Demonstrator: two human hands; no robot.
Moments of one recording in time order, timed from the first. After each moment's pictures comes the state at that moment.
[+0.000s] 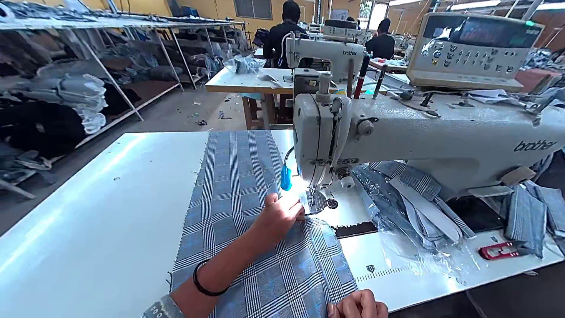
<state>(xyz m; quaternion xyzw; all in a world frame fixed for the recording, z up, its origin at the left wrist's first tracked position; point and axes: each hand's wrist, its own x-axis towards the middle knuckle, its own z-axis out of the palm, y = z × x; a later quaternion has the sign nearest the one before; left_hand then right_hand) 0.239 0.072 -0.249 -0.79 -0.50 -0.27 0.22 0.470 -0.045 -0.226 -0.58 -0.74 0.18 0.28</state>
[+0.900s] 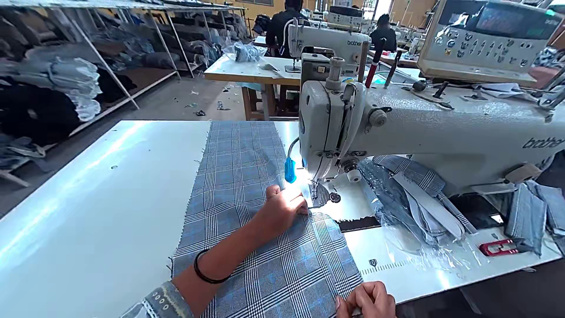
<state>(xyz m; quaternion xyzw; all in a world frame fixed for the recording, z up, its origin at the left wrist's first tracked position) 0.238 0.072 -0.245 -0.80 -0.49 -0.31 0.14 0.481 -0.037 -0.229 -0.58 -0.72 0.21 0.31</state>
